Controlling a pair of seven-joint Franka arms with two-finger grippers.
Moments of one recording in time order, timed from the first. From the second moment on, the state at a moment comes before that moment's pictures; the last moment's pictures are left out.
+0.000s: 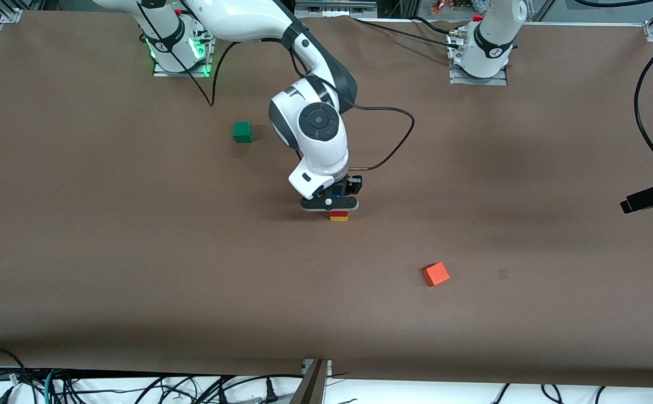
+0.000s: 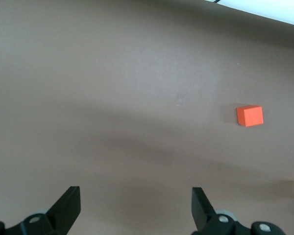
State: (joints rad) left arm 0.23 0.47 -0.21 -0.99 0.10 1.40 -0.19; right arm 0.94 0.85 -0.28 -1.13 0.27 2.05 0.66
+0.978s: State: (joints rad) left arm 0.23 0.47 -0.22 -0.99 0.10 1.37 -0.19; right arm 0.95 0.88 -0.29 -1.12 0.27 2.08 0.66
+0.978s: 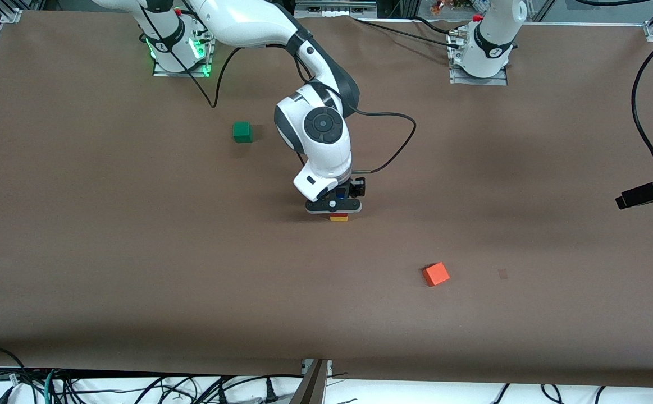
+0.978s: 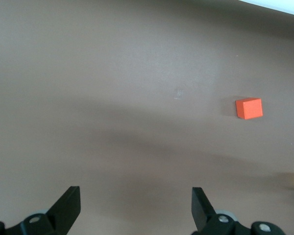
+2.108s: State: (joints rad) left arm 0.23 0.47 -0.22 -0.99 0.09 1.37 -0.19; right arm 0.80 0.25 -0.48 -1.45 0.25 1.68 0.39
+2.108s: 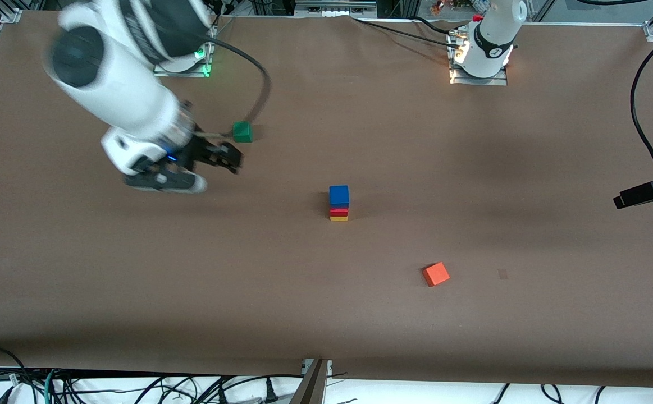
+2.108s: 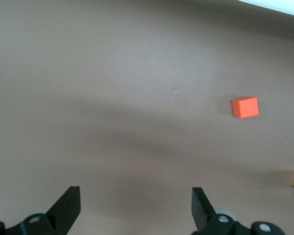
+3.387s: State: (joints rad) left arm 0.23 0.47 -0.22 -0.99 0.09 1.37 -0.19; right arm 0.84 0.16 -0.58 -1.65 0.10 1.80 0.18
